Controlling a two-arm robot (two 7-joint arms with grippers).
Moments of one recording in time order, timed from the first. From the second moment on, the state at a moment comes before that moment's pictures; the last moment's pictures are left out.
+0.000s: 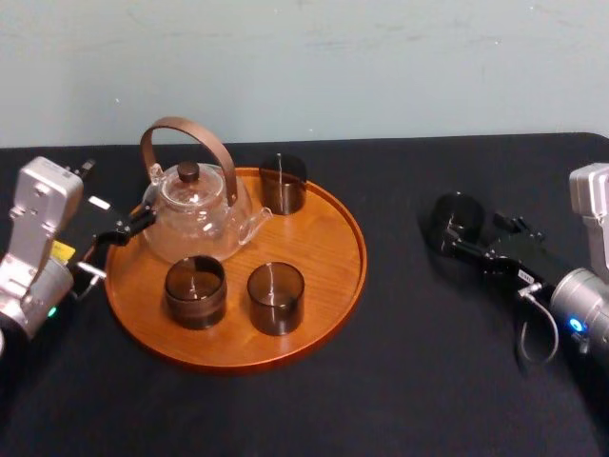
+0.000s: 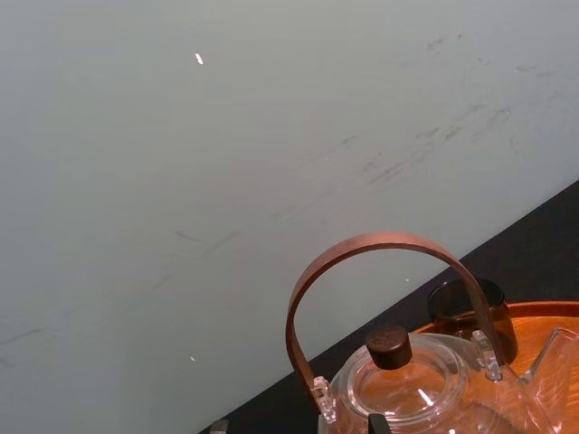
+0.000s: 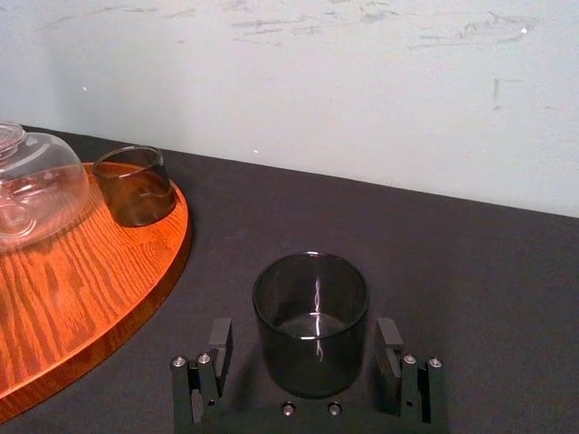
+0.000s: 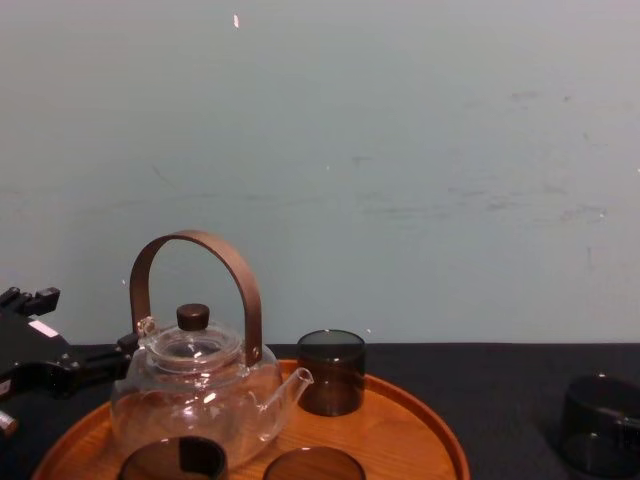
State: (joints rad) left arm -0.20 0.60 0.45 -1.41 -0.25 -0.12 0.03; right arm 0.15 0.42 -0.20 -1.32 0.40 0.06 0.38
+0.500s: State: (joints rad) left arm -0.20 0.60 0.45 -1.41 -0.25 -0.12 0.03; right arm 0.19 0.42 -0.21 -1.28 0.38 0.08 0.37
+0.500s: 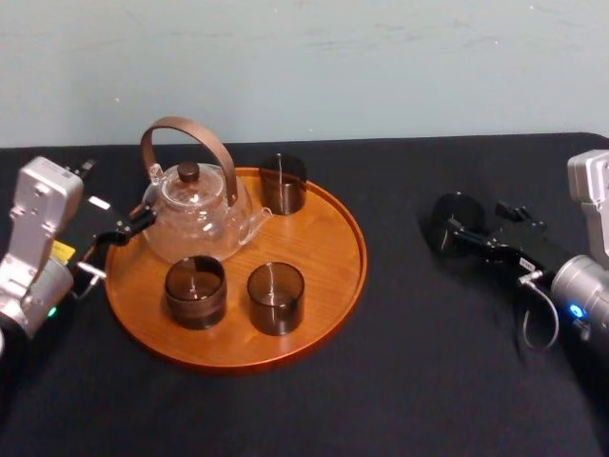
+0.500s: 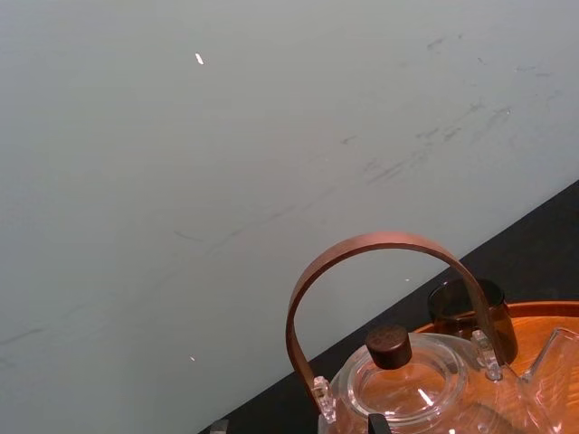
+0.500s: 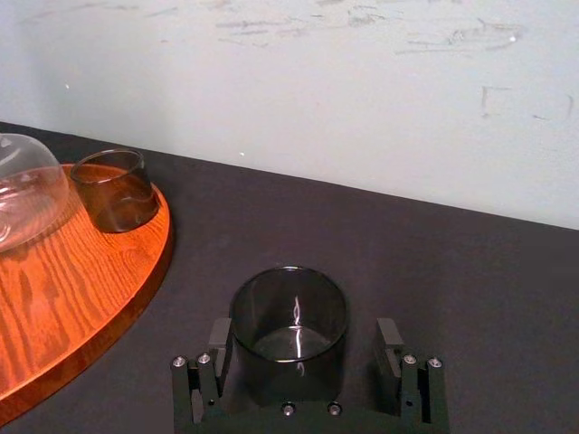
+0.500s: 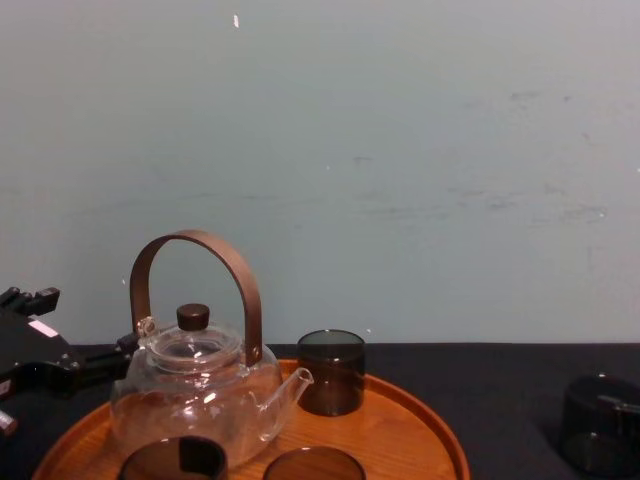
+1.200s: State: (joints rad) left arm -0.20 0.60 0.45 -1.41 -0.25 -0.12 0.03; right arm 0.26 0.40 -0.24 -1.17 0.37 0.06 0.41
